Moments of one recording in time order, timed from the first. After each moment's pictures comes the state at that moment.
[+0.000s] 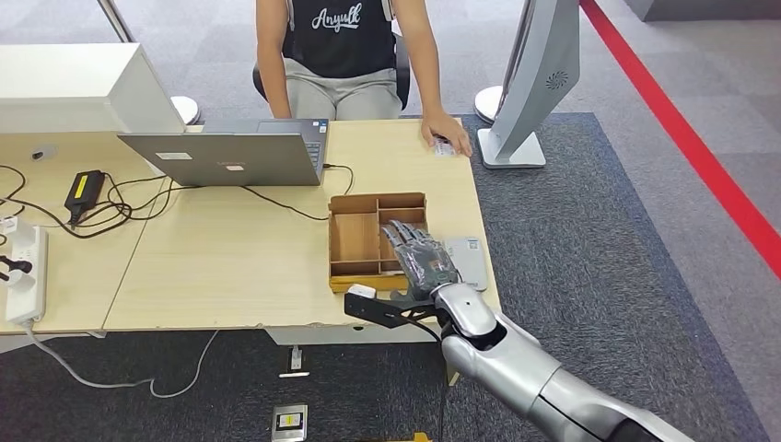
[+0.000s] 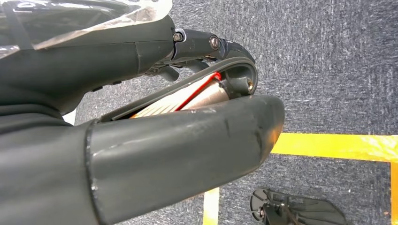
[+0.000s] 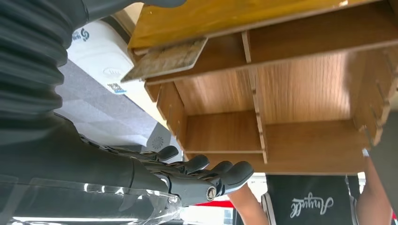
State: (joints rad) left arm -0.10 0.09 -1.01 -0.21 0.82 0.43 -0.02; right arm -0.58 -0.15 0.92 -1.06 0.84 -0.20 0.37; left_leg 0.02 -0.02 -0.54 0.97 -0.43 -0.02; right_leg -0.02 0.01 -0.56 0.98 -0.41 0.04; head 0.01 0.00
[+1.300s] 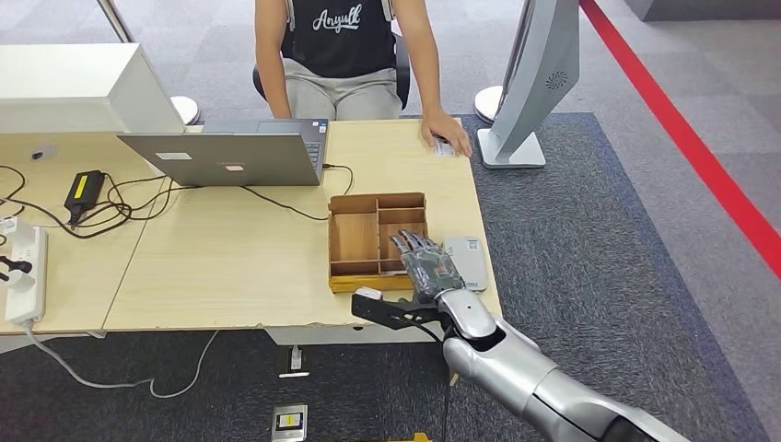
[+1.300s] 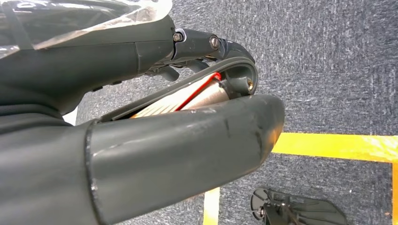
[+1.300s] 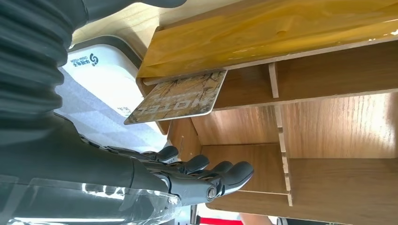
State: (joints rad) left arm -0.10 0.09 -1.01 -0.21 0.83 0.43 -0.02; right arm -0.59 -0.13 0.93 -0.93 0.80 -0.24 0.37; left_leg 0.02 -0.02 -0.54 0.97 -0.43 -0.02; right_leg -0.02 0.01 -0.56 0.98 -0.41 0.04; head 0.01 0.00
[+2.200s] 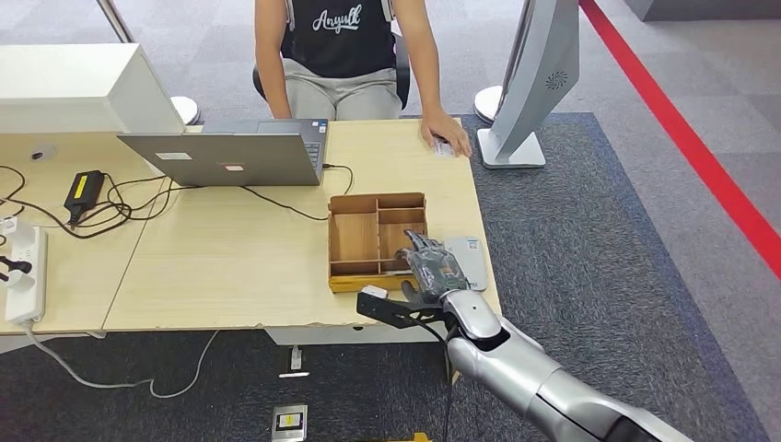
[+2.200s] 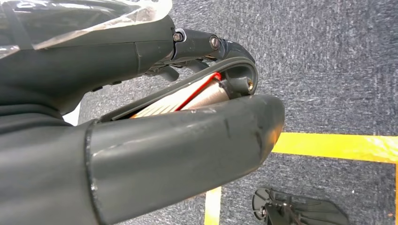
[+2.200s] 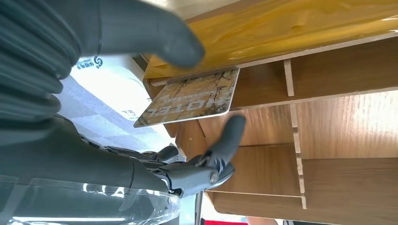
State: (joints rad) left arm -0.10 0.09 -1.01 -0.21 0.84 0.44 -0.01; right arm -0.59 -0.14 0.93 -0.93 0.77 -0.26 0.36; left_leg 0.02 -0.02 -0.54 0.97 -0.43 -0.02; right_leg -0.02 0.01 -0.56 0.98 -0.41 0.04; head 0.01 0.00
